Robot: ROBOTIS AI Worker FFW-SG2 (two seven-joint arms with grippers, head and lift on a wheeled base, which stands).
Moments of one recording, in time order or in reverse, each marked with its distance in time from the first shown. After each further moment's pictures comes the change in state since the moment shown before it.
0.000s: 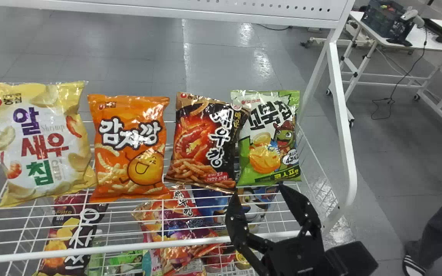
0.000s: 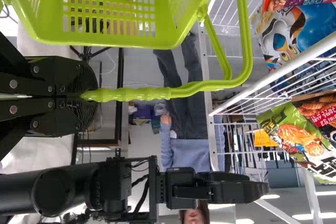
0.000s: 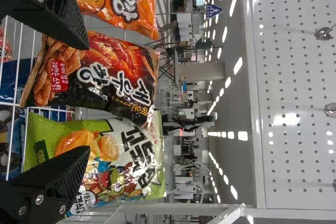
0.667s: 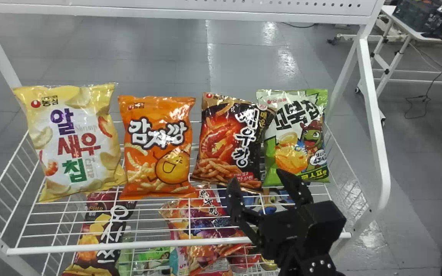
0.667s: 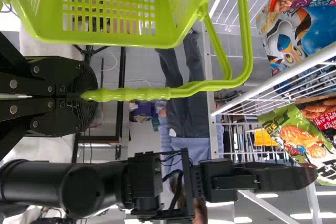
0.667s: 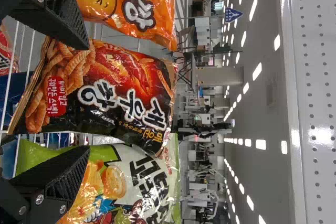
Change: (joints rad) left arm 0.008 0.000 0.000 0.013 0.001 0.000 -0.008; right arm -0.218 0.081 0.081 0.116 0.030 0.166 -0.020
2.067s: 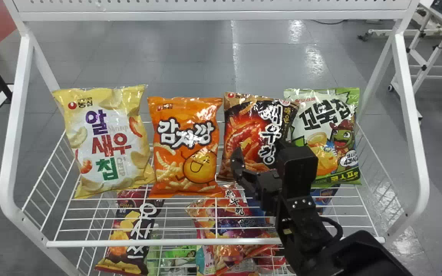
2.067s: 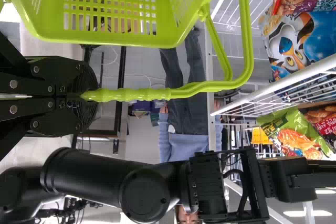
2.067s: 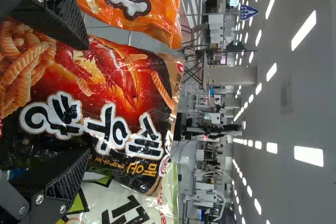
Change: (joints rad) left arm -0.001 0.000 0.015 0.037 0.009 0.000 -0.022; right arm -0.310 0.106 0.050 0.236 0.002 0.144 -0.007
